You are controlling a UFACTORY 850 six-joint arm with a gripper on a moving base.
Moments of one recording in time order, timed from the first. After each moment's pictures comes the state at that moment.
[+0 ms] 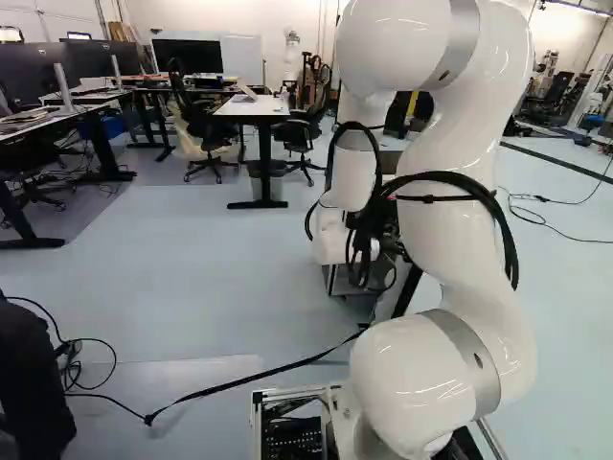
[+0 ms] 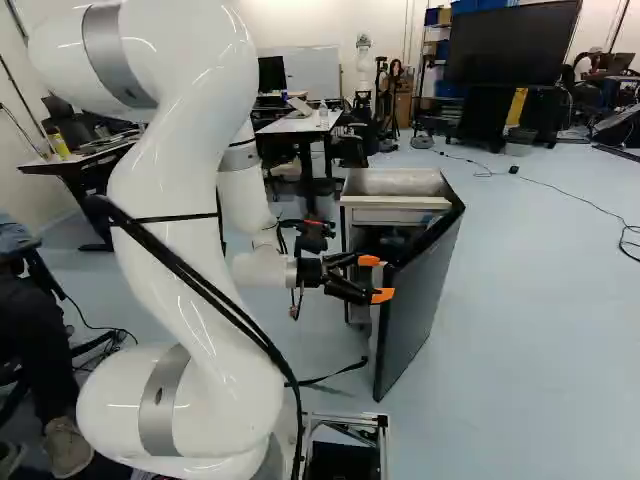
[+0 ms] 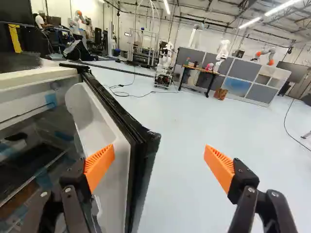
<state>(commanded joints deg) 6.8 -26.7 -25.1 86.9 80.8 -7.8</state>
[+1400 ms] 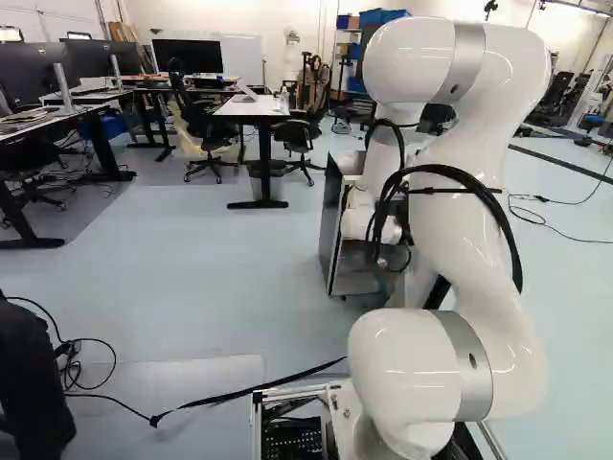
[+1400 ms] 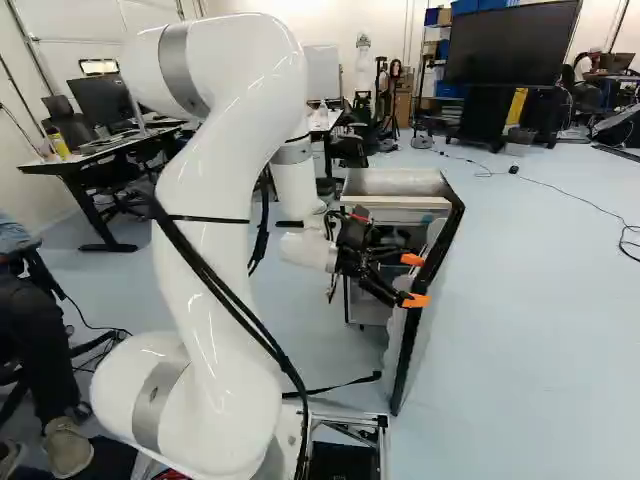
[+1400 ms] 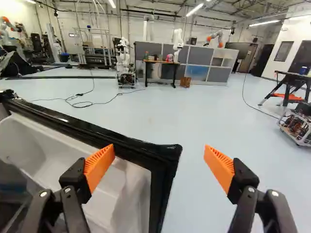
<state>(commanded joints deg) -10.4 -32.5 -37.9 89.0 80.8 -7.8</state>
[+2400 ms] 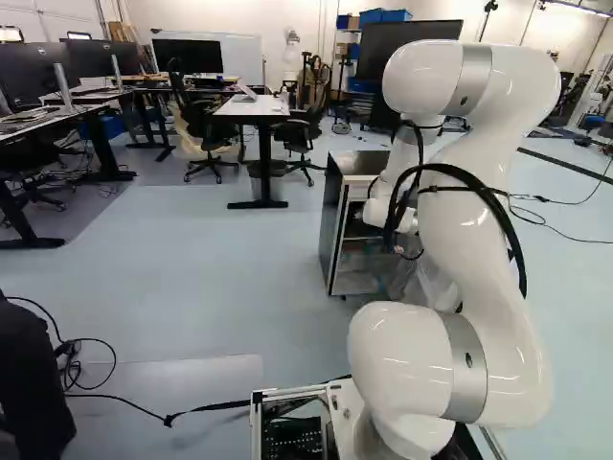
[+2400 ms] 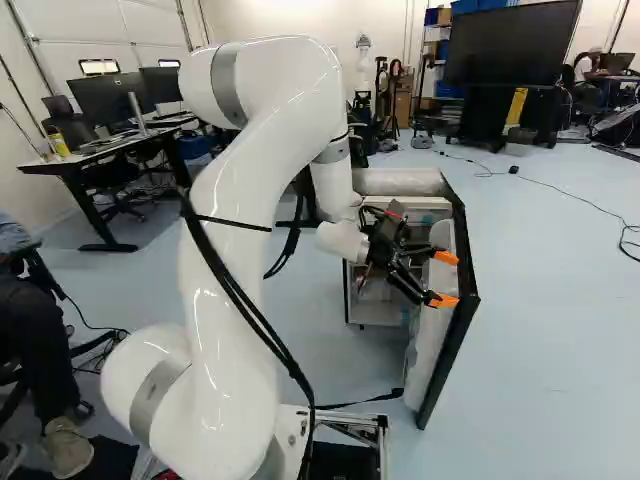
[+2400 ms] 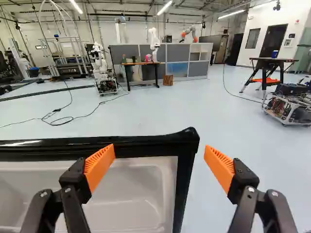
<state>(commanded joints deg) -18.9 -37.0 -47.4 89.0 80.8 -7.8</state>
